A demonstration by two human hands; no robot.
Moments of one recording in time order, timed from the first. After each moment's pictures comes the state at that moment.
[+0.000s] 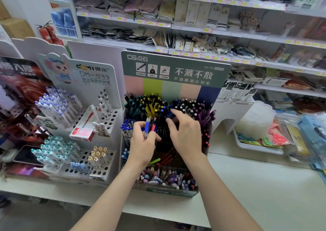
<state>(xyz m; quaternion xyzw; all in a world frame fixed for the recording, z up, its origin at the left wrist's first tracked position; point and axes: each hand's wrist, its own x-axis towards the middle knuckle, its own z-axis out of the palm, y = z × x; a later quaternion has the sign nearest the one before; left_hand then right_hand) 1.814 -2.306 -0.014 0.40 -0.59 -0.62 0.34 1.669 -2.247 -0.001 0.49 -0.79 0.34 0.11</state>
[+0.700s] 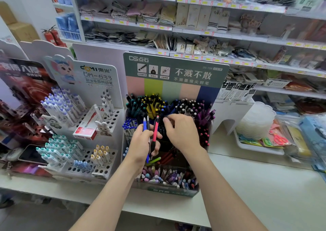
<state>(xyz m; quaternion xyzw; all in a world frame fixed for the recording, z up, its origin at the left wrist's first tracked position) 1.823 -2.297 0.006 0.35 -0.49 -0.73 0.31 1.676 -2.250 0.022 0.50 -0.81 0.32 0.00</state>
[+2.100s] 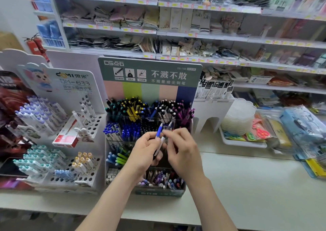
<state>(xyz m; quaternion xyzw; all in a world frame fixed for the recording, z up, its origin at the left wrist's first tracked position) 1.791 -2.251 0.011 0.33 -0.57 -0.72 0.21 1.667 -2.155 -0.007 0.53 -0.71 0.44 0.12</state>
